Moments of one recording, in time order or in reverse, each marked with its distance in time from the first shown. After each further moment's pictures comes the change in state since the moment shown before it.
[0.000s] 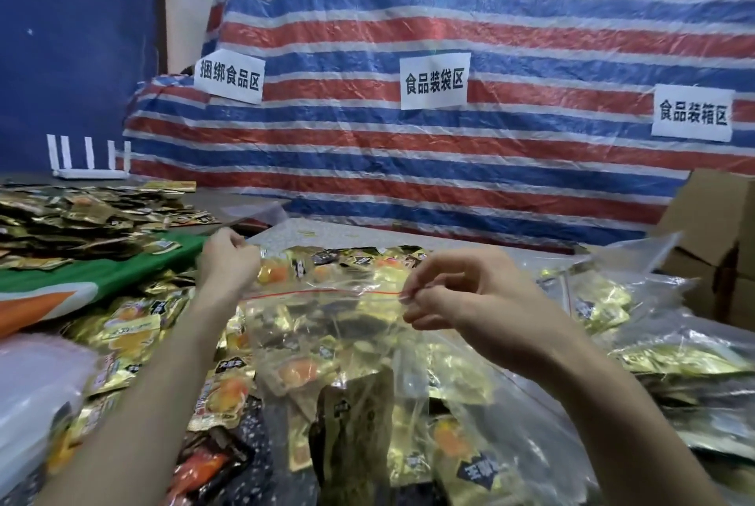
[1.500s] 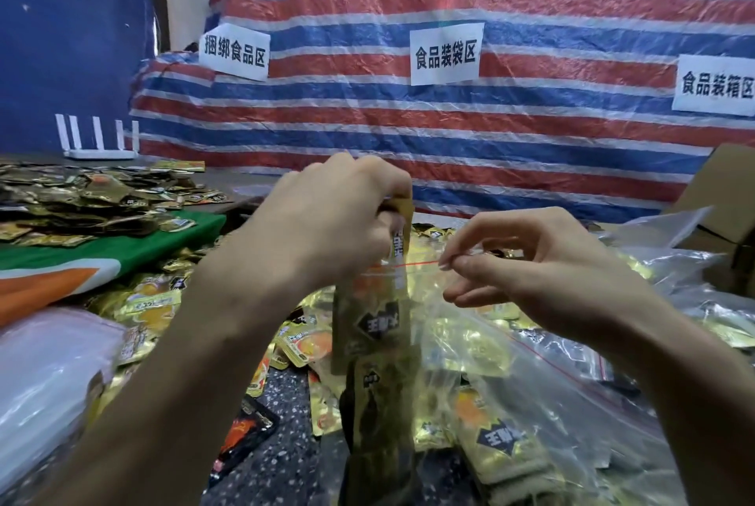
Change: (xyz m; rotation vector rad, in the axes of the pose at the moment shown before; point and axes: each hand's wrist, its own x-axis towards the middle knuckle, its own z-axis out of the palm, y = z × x) left_hand -0.123 0.102 -0.048 0.567 -0.346 0.917; right_hand -0.017 -0.023 -0.011 -0.006 0.032 0.022
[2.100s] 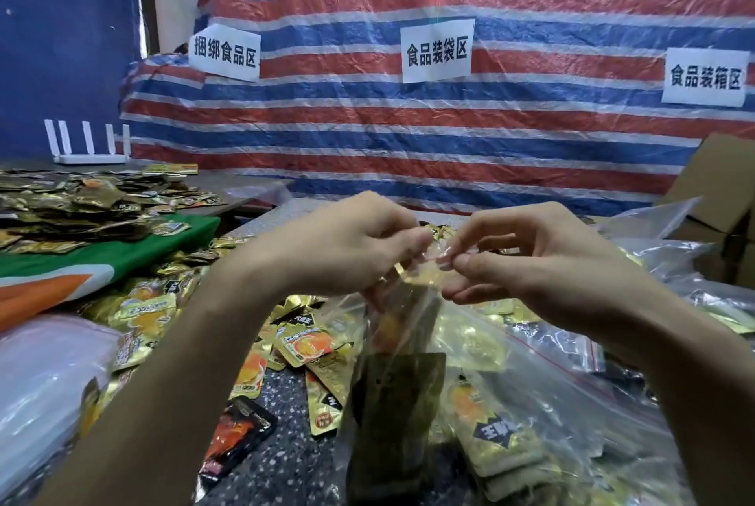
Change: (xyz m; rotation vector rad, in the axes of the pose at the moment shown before) left_hand 0.007 -0.003 0.018 -0.456 -0.400 0.028; right_hand -0.002 0.001 -0.005 0.062 -0.037 0.011
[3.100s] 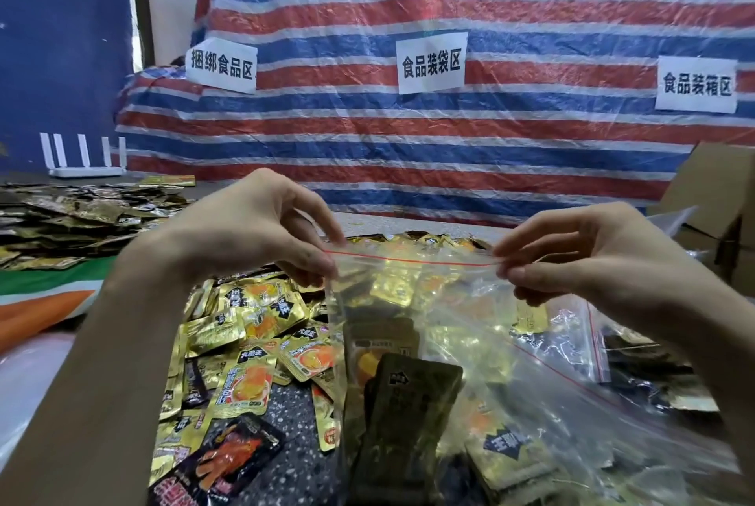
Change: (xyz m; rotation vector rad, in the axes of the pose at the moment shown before) left_hand -0.019 -0.062 -0.057 -0.301 0.029 -0.053; right_hand -0.004 0.006 -0.029 0.022 0.115 0.065
